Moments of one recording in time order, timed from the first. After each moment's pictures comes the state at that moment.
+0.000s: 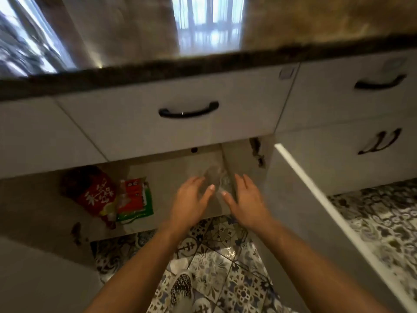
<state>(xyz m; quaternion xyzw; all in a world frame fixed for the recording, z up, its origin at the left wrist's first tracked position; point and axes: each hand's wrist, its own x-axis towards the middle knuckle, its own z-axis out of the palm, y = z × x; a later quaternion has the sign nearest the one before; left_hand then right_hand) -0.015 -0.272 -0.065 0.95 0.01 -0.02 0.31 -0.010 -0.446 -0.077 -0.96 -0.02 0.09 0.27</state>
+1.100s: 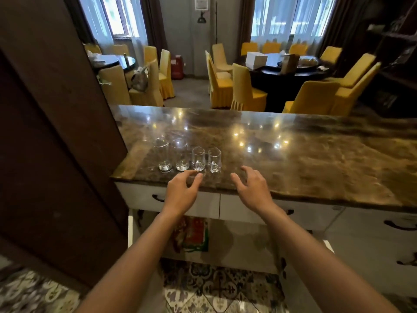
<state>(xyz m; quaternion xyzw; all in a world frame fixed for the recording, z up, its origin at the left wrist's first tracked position) -0.089 -0.017 0.332 0.88 0.16 0.17 0.40 -0.002 -0.222 0.324 -0.91 -0.14 0.01 0.38</state>
